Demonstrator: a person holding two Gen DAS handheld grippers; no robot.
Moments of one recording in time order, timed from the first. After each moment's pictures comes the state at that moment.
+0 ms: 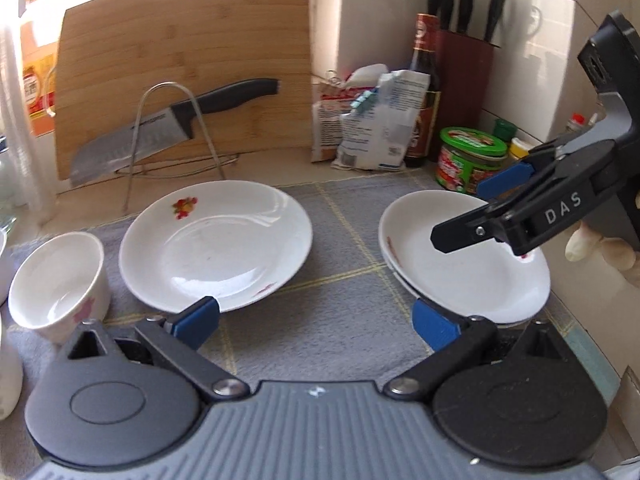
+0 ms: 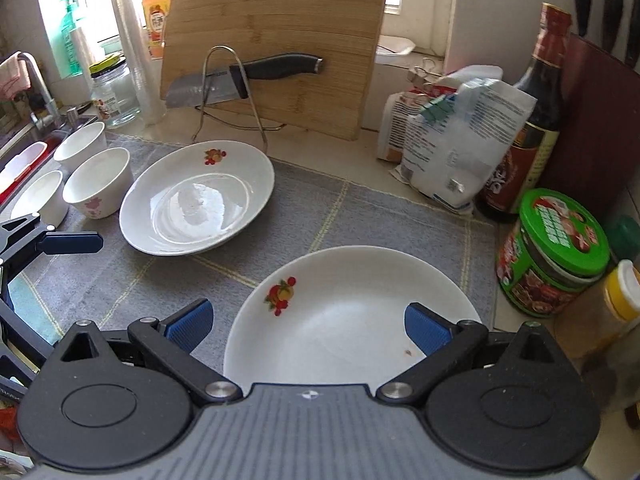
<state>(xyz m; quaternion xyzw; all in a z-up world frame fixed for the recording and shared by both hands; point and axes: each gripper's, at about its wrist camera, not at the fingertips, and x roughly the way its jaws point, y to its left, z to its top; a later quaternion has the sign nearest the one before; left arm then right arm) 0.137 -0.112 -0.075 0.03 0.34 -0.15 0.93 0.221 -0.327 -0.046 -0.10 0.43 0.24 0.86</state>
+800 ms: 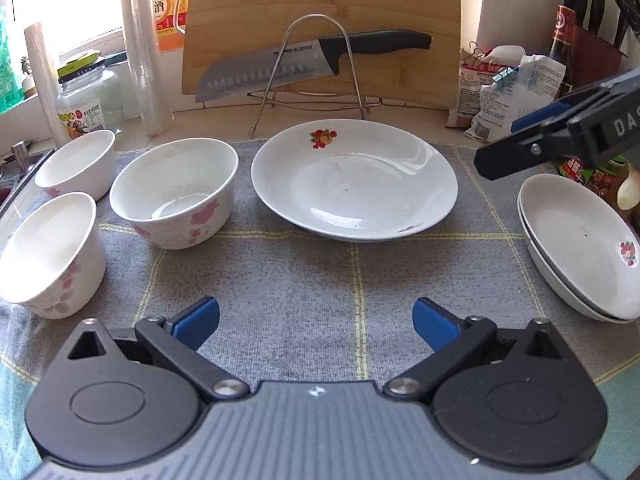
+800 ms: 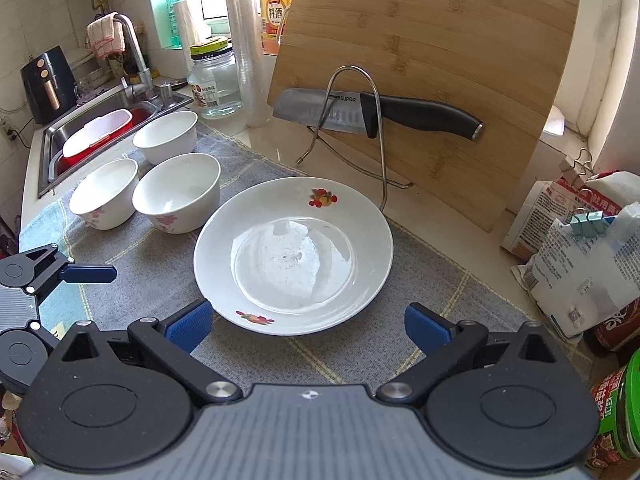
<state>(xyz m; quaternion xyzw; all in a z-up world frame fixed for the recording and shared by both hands) 0.139 -0.067 -0.105 -0.01 0.39 0.00 0.92 0.262 -0.254 -0.044 -0.14 0.41 0.37 0.82</state>
